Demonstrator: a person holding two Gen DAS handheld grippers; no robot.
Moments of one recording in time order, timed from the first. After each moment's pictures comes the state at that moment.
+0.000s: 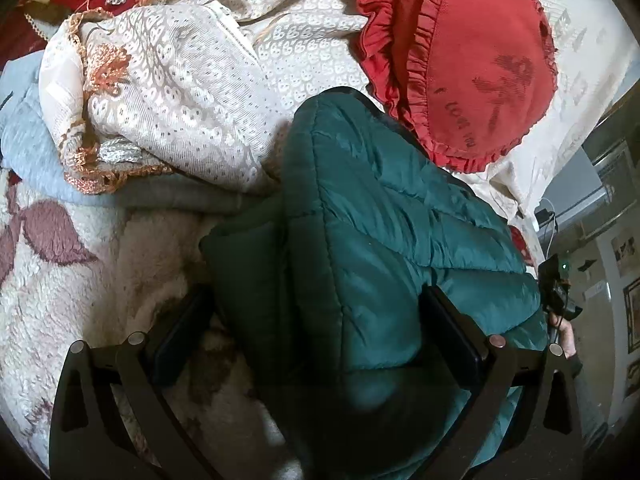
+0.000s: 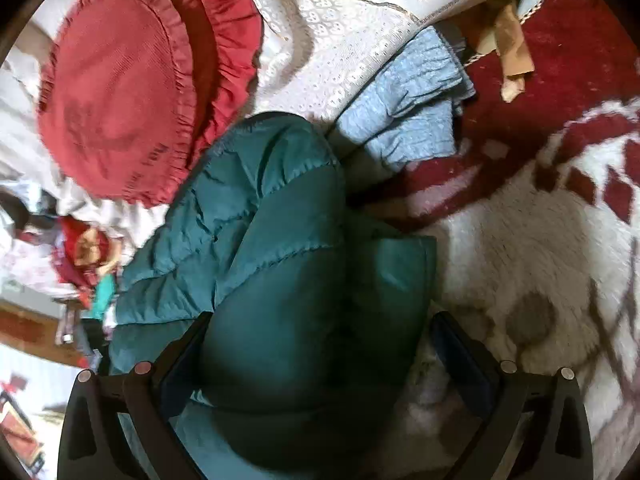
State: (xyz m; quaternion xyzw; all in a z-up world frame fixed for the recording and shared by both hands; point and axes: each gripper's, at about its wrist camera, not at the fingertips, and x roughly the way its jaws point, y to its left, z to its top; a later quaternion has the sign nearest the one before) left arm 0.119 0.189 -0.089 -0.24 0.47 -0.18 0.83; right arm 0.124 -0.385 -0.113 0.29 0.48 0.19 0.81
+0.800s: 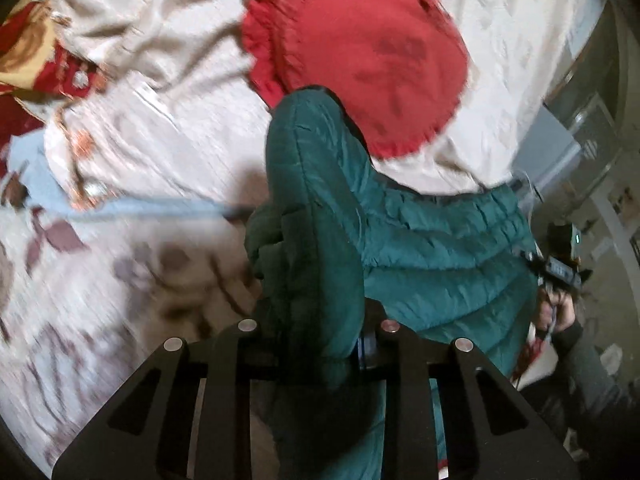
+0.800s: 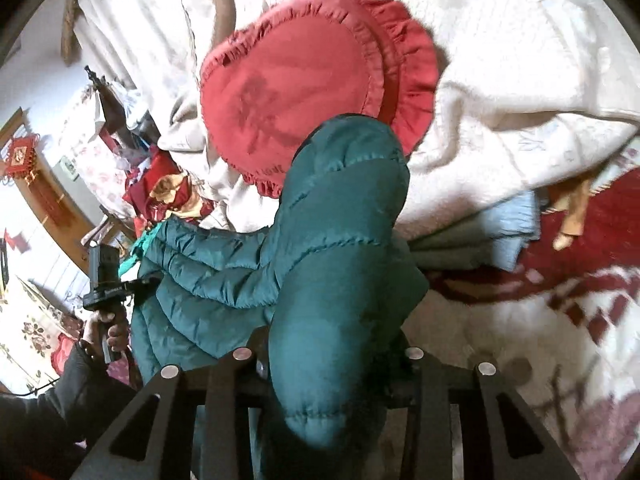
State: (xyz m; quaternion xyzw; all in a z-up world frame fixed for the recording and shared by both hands) left arm 0.036 0.128 -0.014 -0.16 0.42 -0.22 0.86; right arm 0.049 -0.380 -0.032 0.14 0.33 0.32 0.88
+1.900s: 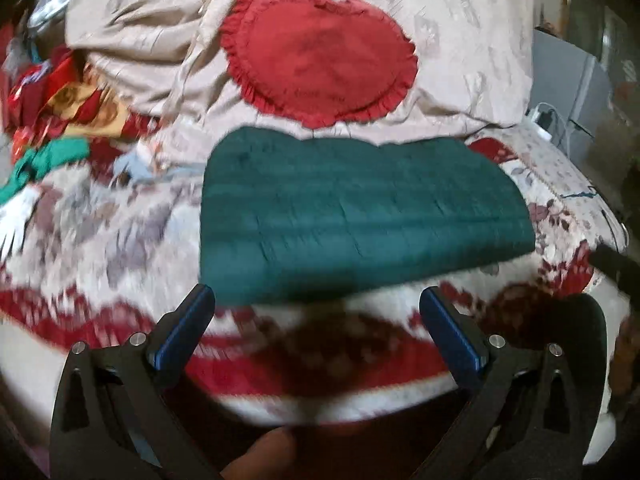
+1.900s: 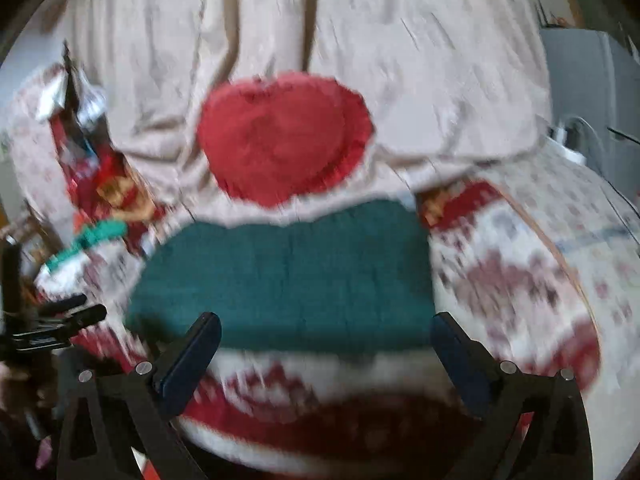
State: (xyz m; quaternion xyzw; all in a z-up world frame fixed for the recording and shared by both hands) left arm -0.200 -0.008 0.038 -0.02 0.38 -0.05 0.92; right arm -0.248 -0.301 0.000 0.06 0.26 0.08 0.96
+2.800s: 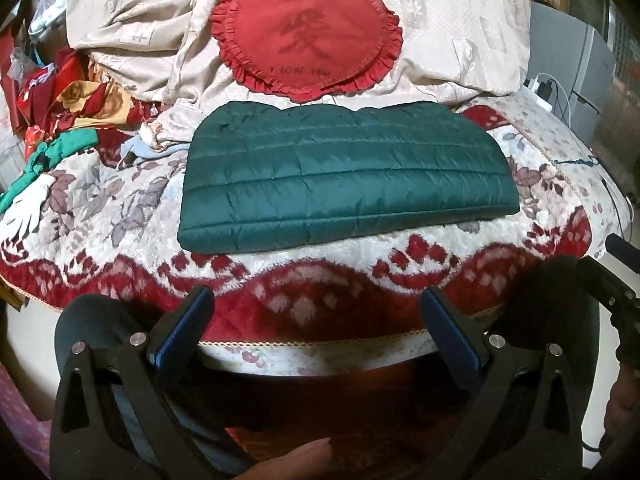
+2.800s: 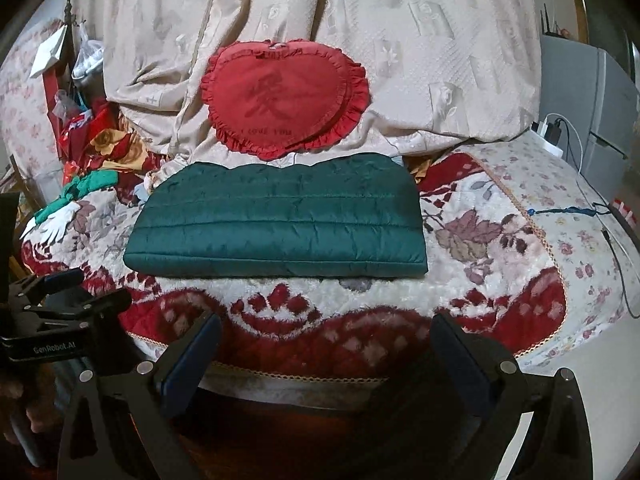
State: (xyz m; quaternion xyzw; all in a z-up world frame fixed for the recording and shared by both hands) left arm -0.239 -0.058 0.041 0.02 0.41 -0.03 0.91; right arm -0.304 -0.268 -0.007 0.01 0.30 0.04 0.95
